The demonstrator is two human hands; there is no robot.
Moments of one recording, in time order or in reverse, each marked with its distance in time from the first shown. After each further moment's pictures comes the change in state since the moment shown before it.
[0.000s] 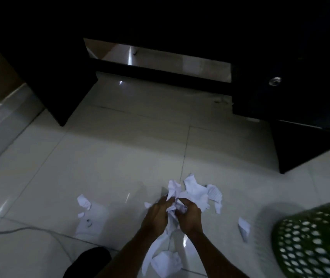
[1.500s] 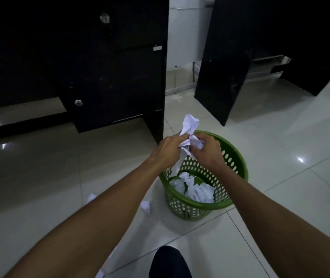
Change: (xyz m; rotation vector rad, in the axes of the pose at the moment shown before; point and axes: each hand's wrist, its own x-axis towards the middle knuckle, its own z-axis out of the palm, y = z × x) left_hand -0.005 0.447 0.076 0.135 -0.111 0.962; right_hand -0.187 0.094 -0.412 -0.036 0.841 -0.167
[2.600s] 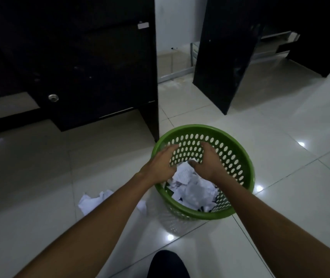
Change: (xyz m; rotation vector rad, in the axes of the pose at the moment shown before) left_hand -0.005 -0.036 0.044 -0.087 -0.271 -0.282; right_hand 0.012 0.087 0.041 -0.152 -0.211 0.247
